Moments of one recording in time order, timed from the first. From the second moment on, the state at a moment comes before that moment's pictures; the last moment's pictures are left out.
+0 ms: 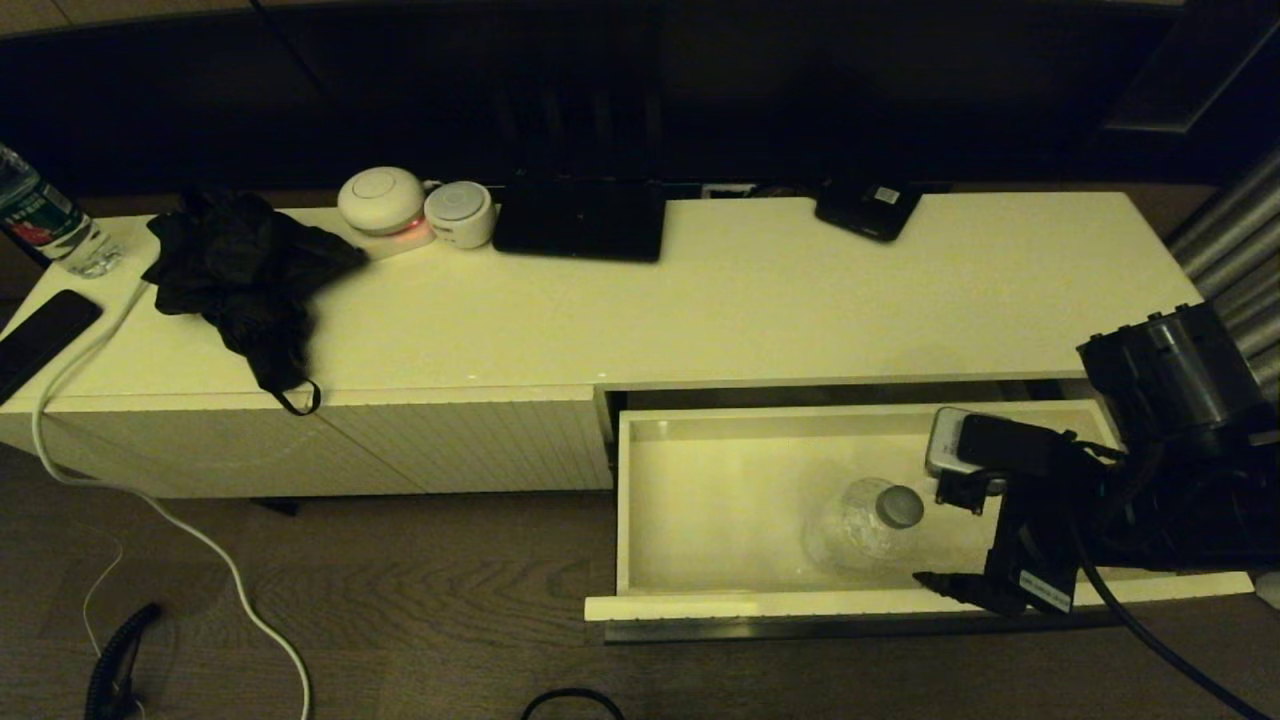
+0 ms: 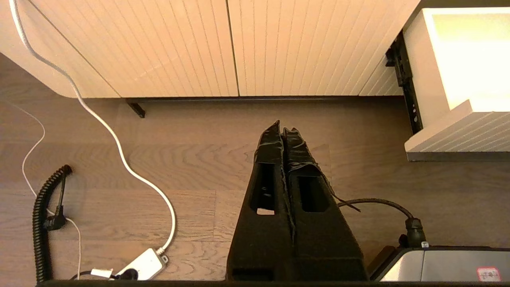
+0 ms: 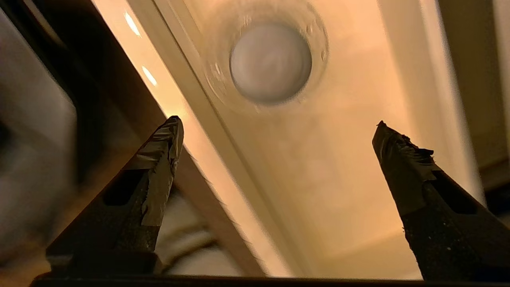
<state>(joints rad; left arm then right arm) 0.00 0.00 0.00 0.00 0.00 -0.01 0.39 1.51 -0.93 0.17 0.02 -0.72</state>
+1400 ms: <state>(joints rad) 0.00 0.00 0.00 0.00 0.00 -0.01 0.43 1.65 -1.02 0.12 0.02 0.11</state>
